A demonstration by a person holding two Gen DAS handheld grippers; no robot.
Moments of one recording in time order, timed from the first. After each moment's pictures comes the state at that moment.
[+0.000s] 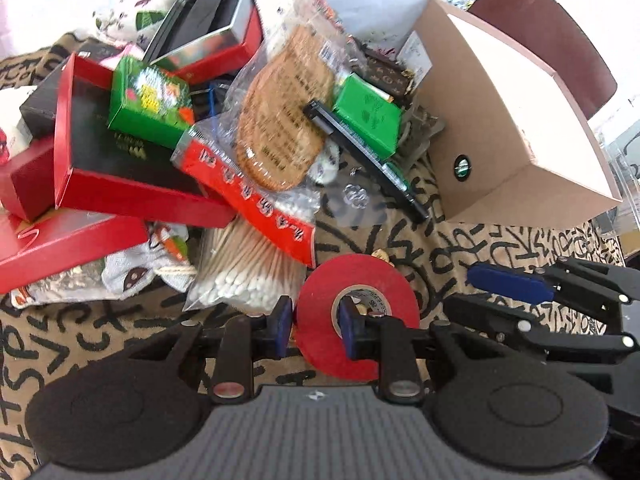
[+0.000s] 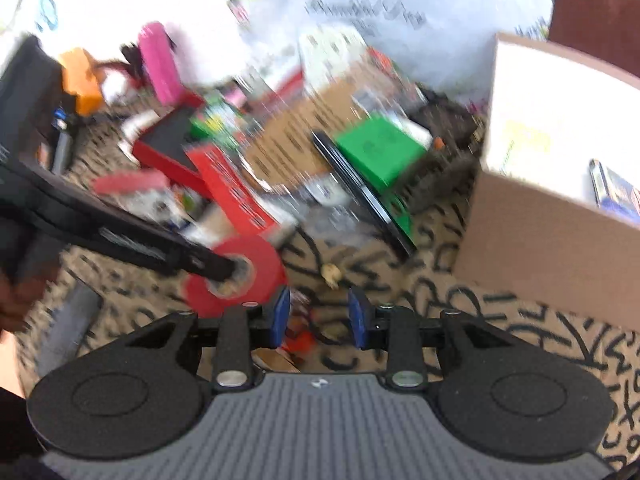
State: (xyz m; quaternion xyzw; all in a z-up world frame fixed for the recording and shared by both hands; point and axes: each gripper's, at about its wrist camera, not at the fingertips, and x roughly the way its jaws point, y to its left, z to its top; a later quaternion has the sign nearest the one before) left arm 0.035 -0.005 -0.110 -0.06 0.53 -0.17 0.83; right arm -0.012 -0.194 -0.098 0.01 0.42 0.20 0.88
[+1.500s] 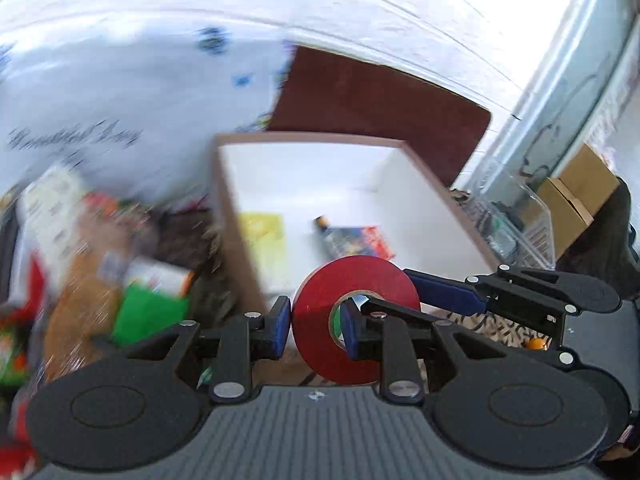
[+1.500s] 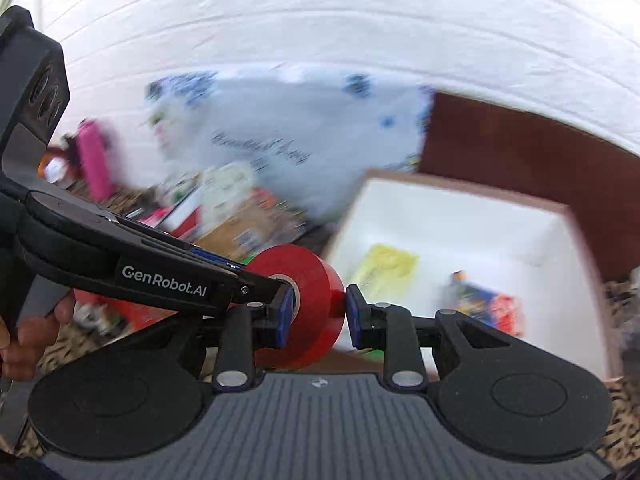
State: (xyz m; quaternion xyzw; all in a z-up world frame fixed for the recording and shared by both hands) left arm 0.079 -0.158 -0.004 -0.03 0.39 -0.32 0.86; right arm -0.003 -0.276 -0.009 -0.02 0.30 0.08 0.95
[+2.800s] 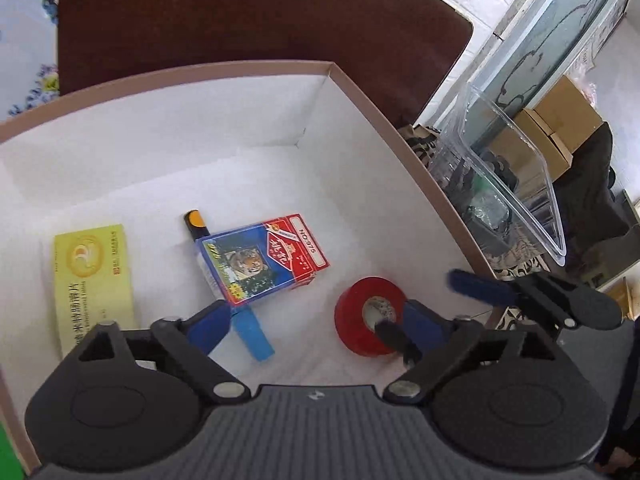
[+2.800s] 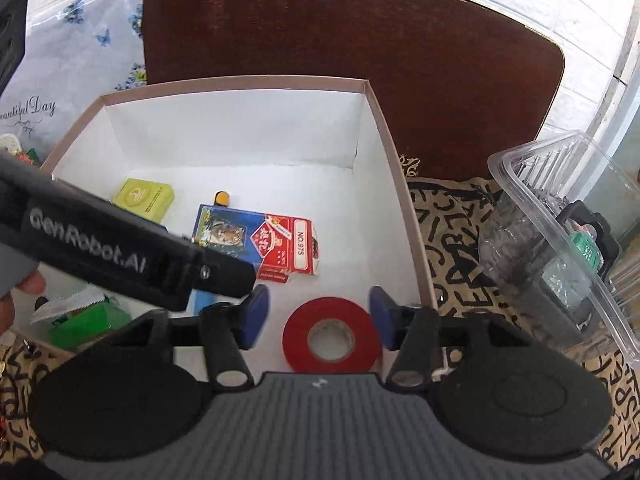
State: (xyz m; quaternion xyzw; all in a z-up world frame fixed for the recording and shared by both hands) left arm 0.159 -0.315 -0.059 0.02 0.48 -0.39 0.79; right arm 0.041 -0.438 -0.084 0.00 0.41 -0.11 0.91
